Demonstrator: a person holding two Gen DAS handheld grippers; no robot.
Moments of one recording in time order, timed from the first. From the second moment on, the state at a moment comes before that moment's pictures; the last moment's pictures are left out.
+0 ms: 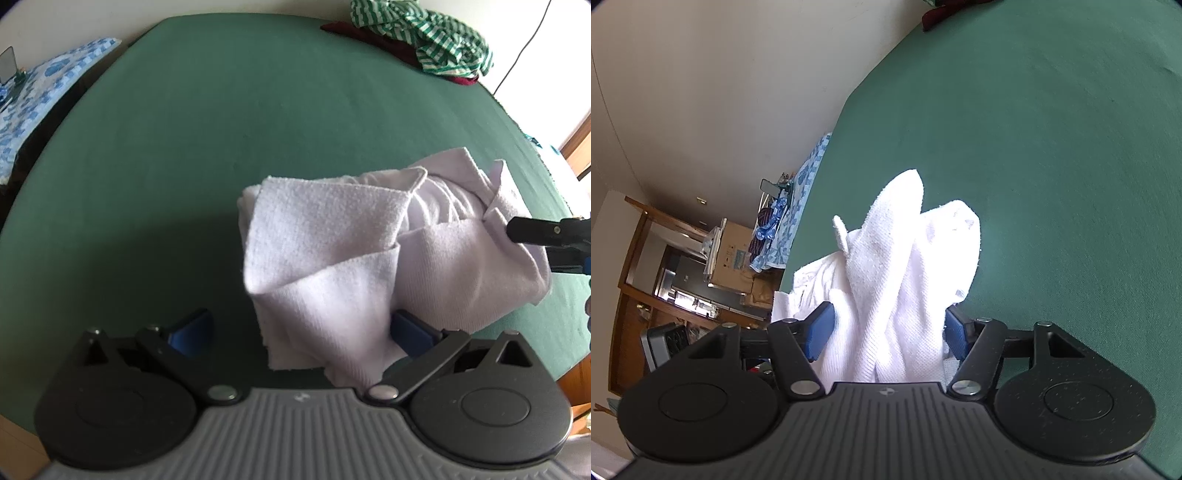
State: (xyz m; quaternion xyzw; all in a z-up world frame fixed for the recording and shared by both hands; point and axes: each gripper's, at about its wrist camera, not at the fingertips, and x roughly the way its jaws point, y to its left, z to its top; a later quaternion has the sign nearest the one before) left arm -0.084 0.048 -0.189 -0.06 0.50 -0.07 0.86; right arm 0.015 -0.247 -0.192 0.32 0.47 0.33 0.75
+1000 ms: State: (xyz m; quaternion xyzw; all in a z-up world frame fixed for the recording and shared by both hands) left arm -0.080 0.114 -0.221 -0.38 0.42 -0.24 0.79; right arm 0.007 -0.263 -0.194 0.34 0.49 0.32 0.74
